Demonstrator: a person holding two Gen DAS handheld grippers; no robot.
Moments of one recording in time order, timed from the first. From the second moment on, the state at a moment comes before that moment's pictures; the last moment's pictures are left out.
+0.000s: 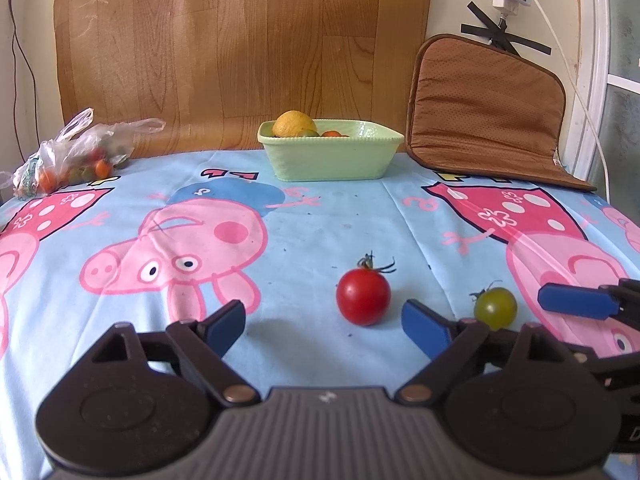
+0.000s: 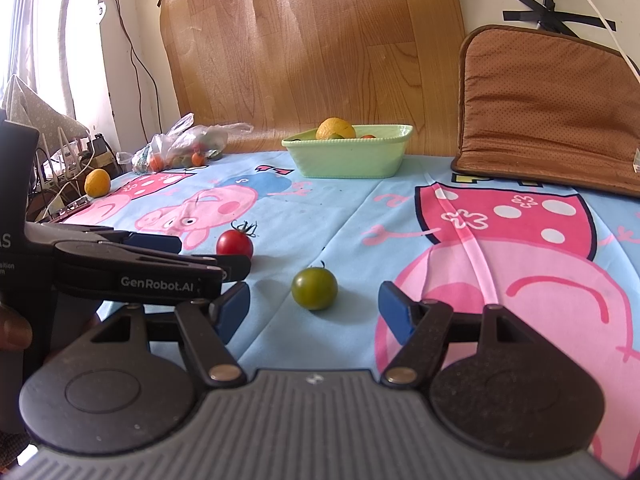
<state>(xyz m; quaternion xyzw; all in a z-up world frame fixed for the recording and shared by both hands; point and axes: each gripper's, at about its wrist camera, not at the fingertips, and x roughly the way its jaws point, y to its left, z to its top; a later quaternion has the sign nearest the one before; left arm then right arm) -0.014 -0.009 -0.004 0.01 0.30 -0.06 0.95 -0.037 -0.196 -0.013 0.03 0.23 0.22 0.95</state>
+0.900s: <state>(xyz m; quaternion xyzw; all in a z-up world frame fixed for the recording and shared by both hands) -0.013 -0.007 -0.004 0.00 0.30 -0.06 0.95 -0.031 -0.198 -0.015 0.03 0.24 0.21 0.95</state>
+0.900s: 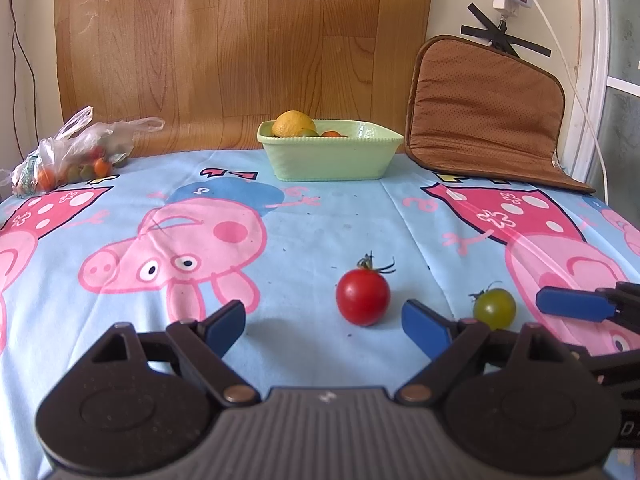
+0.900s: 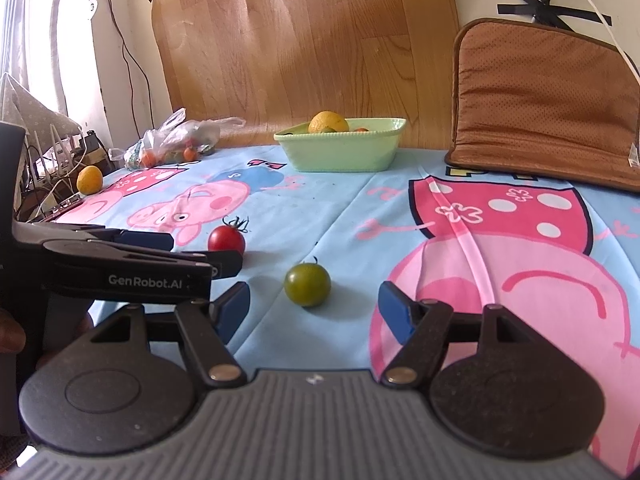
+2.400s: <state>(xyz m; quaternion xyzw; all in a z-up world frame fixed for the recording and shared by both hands) 0.111 -0.011 0.060 -0.02 0.26 -0.15 0.96 0.096 -0.187 0.033 0.01 0.20 0.22 0.95</state>
